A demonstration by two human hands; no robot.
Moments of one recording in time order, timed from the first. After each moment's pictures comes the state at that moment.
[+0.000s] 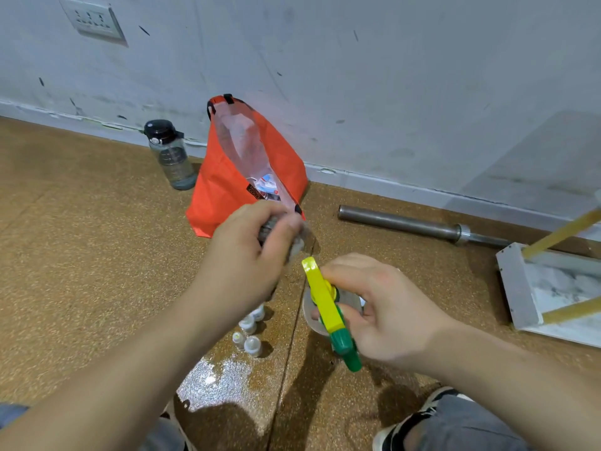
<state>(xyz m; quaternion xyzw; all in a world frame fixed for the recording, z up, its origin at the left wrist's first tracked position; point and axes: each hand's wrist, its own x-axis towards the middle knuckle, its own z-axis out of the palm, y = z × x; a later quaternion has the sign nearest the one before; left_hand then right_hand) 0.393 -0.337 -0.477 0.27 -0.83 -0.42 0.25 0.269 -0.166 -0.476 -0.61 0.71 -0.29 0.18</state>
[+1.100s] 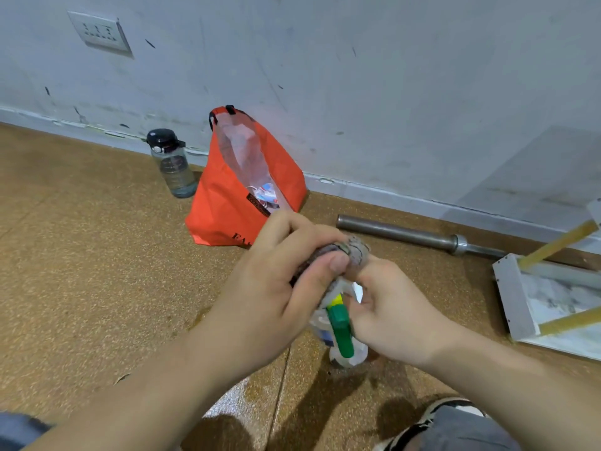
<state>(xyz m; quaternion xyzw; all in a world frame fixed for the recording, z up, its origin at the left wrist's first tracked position) 0.402 -0.303 -0.453 0.08 -0.88 -0.37 0.30 0.270 -0.170 -0.464 -0.52 0.72 -0.40 0.23</state>
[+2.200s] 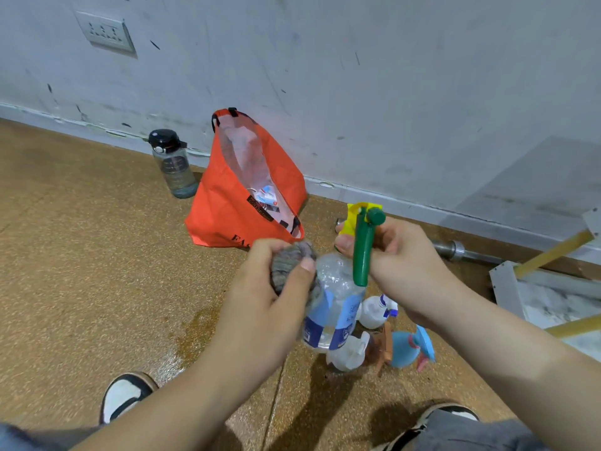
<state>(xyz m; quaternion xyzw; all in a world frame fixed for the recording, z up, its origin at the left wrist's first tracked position) 0.409 -0.286 -0.473 0.34 -0.72 -0.54 0.26 0.244 -0.193 -0.450 -0.27 0.74 -0.54 0.30</state>
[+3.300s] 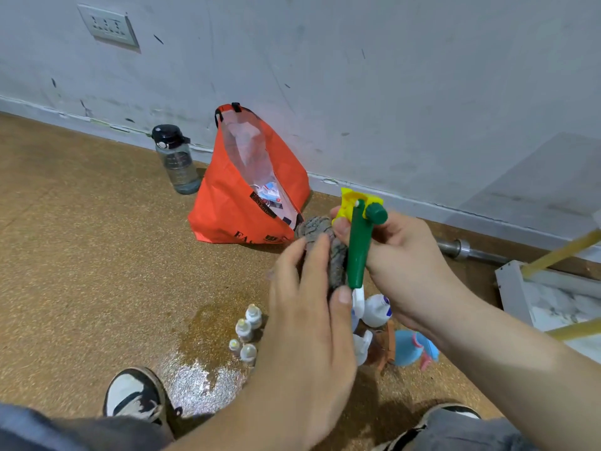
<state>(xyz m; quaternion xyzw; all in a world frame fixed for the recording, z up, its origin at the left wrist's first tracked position) 0.404 -0.243 -0.478 0.25 -0.83 -0.41 0.28 0.262 -0.200 -0.443 -0.25 0.69 -0.62 0.28</state>
